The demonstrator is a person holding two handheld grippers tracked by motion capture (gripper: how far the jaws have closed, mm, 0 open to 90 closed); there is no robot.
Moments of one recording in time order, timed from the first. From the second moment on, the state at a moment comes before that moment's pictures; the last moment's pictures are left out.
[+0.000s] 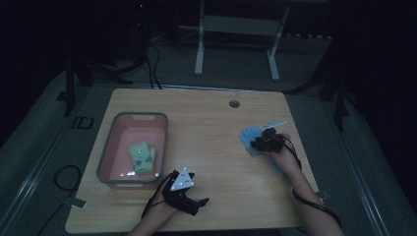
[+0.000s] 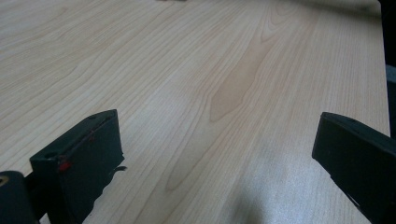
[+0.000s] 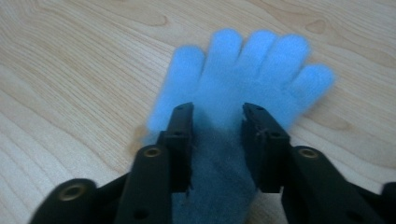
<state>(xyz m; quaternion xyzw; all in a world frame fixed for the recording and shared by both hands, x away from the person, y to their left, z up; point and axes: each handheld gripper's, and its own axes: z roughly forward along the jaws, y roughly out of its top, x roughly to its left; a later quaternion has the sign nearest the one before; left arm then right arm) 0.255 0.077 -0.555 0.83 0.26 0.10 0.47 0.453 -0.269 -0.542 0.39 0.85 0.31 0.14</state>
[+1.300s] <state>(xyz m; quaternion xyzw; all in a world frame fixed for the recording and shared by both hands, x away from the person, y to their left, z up) 0.254 0.076 -0.555 0.83 0.26 0.14 0.47 0.316 -0.187 -0.482 0.43 0.80 0.40 0.12</state>
